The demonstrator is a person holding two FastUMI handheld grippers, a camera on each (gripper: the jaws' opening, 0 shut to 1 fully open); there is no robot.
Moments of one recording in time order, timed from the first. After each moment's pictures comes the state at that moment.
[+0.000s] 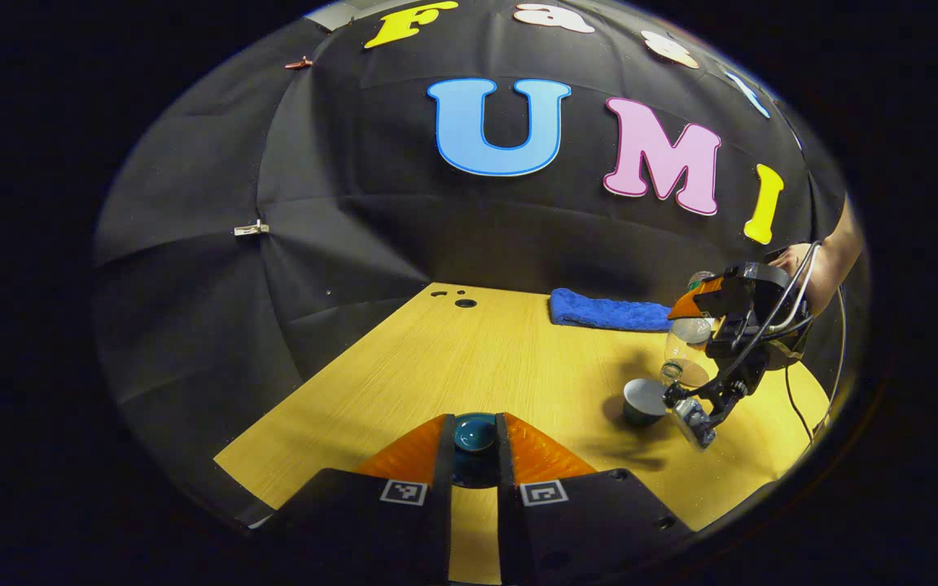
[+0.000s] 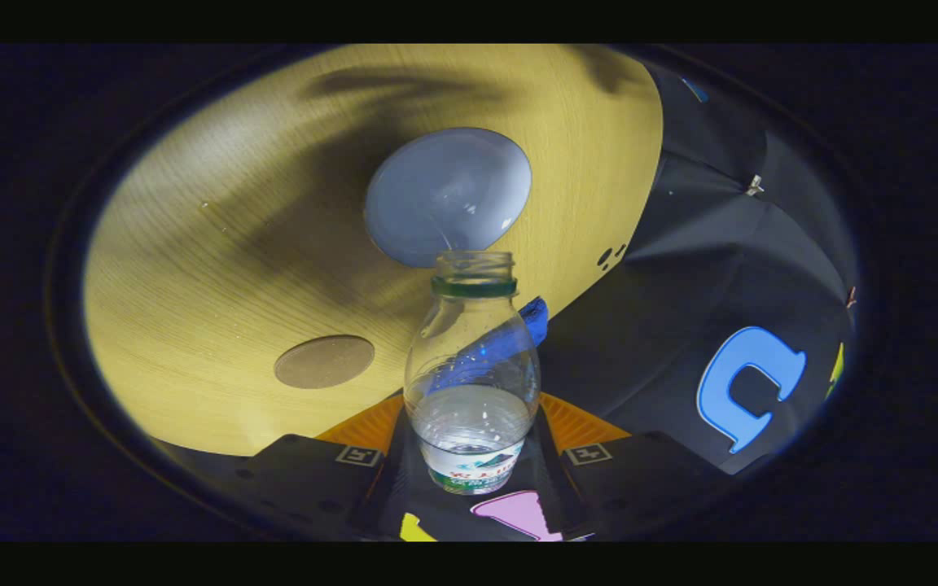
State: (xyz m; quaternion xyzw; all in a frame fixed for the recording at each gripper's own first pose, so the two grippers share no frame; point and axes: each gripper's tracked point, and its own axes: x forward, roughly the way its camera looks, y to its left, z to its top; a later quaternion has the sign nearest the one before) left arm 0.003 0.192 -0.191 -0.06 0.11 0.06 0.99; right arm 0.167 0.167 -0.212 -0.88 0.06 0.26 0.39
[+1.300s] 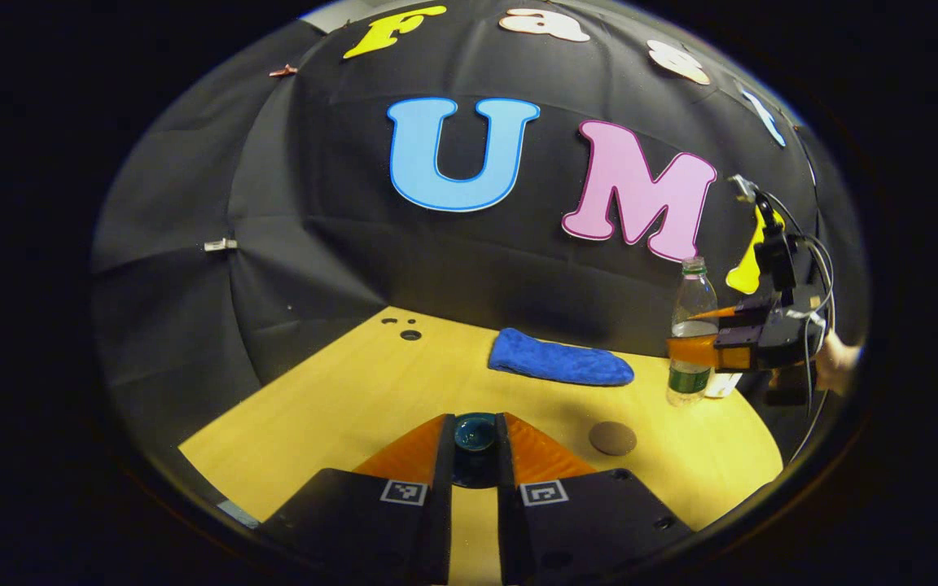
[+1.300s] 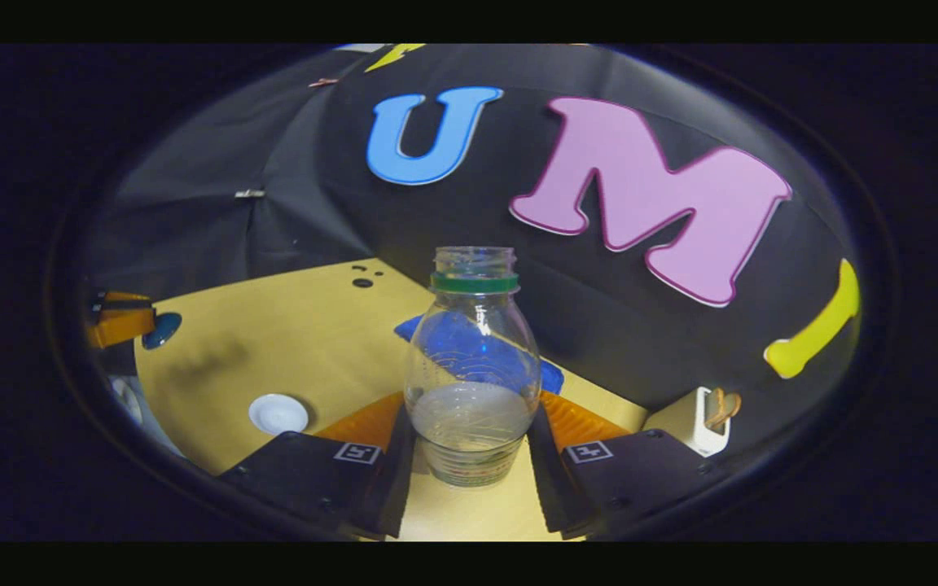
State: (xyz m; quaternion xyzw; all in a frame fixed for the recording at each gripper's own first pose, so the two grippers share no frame) left arm 0.056 0.074 -0.093 -0.12 0.10 0.05 0.99; right arm 0.204 0.132 -0.118 -0.16 0.18 0.19 0.95
